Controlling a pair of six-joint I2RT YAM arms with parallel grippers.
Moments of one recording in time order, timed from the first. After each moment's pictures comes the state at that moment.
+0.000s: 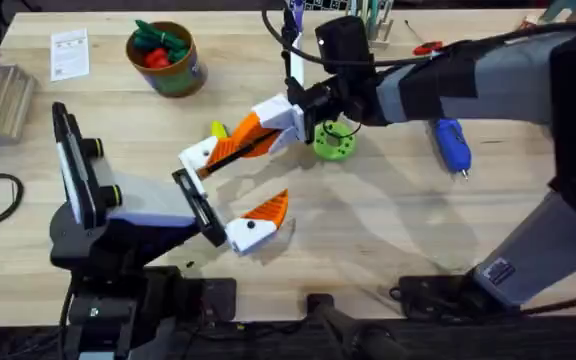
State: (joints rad) left arm 0.02 0.01 0.01 -0.11 1.02 -0.06; right arm 0.54 1.94 1.06 0.26 -1.47 0.99
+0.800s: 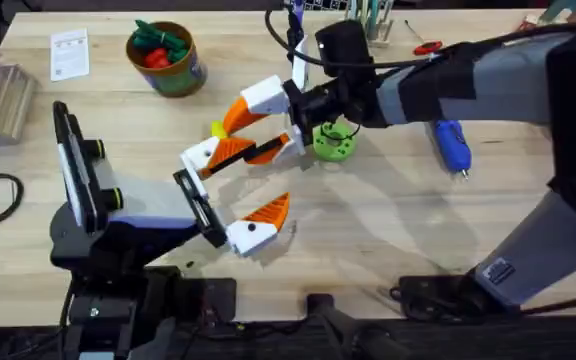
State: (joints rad) left arm 0.01 0.01 0.01 -0.11 1.03 -0.04; right arm 0.54 1.94 1.05 0.25 -1.37 0.99
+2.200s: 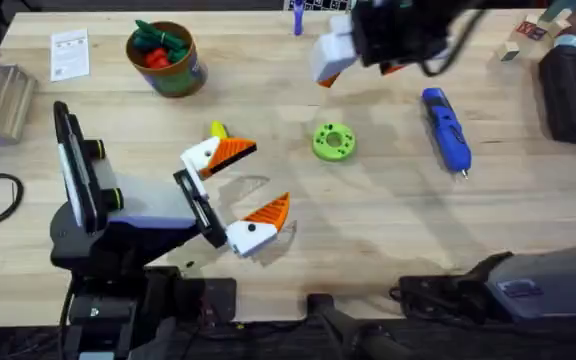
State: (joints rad) left arm 0.01 0.01 0.01 -0.11 1.03 -0.04; right arm 0.54 1.61 1.68 -1.23 0.03 0.28
